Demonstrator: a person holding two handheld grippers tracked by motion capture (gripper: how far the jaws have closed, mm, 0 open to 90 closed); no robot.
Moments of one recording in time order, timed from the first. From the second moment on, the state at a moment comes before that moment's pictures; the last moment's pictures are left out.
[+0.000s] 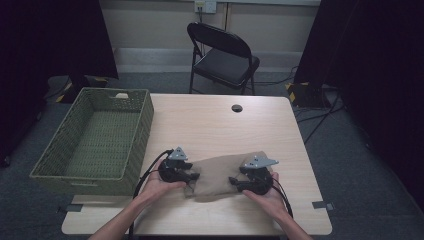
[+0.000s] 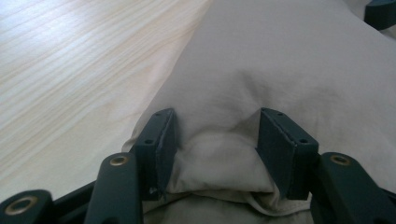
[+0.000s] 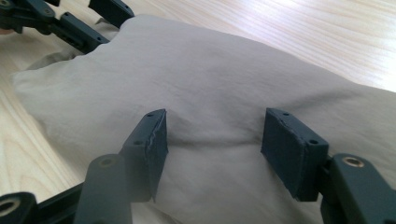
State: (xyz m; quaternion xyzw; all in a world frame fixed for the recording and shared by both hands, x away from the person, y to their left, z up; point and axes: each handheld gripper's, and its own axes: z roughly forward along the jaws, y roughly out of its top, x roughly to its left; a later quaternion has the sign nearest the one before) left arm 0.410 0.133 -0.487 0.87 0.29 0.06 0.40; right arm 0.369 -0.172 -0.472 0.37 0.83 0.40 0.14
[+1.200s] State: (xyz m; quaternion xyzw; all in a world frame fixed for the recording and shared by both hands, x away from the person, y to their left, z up) left arm 0.368 0.044 -0.493 0.88 0.22 0.02 0.42; right arm 0.346 -0.241 -0.467 0.45 0.79 0.37 0.18
